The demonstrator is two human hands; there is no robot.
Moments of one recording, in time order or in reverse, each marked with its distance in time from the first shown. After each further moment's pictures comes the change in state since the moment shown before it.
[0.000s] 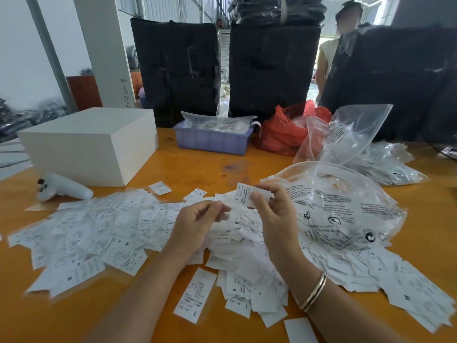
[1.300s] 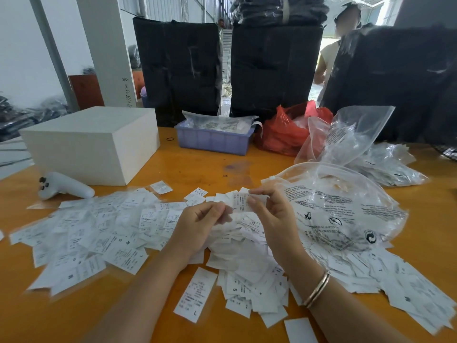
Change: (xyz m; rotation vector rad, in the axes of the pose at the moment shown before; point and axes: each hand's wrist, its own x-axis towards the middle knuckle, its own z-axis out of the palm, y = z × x) left_hand -0.003 0.007 0.001 -0.078 -0.047 -0.054; right_hand 0.004 0.005 -0.007 -0.056 -0.159 -0.026
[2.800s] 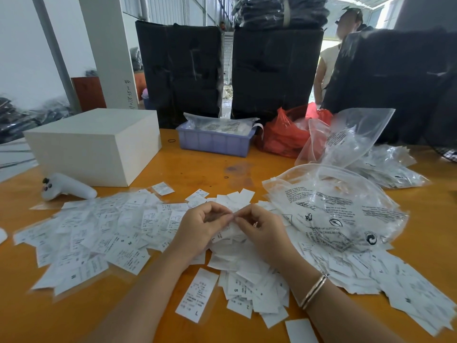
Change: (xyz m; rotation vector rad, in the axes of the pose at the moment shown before) left_hand 0.007 -0.011 0.000 0.115 -0.008 0.004; right_hand -0.006 0.014 -0.001 -0.506 -0.214 -0.007
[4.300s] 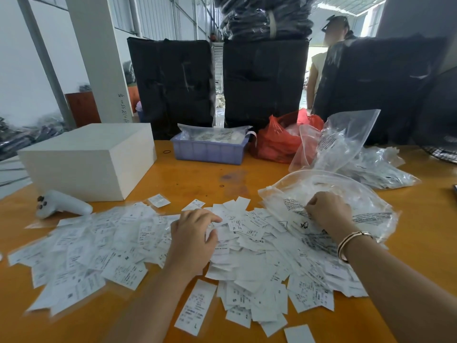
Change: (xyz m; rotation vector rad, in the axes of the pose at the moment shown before) left_hand 0.000 -0.014 -0.002 0.868 0.098 0.235; right_hand 0.044 0.055 -0.117 -0.856 0.124 0.604
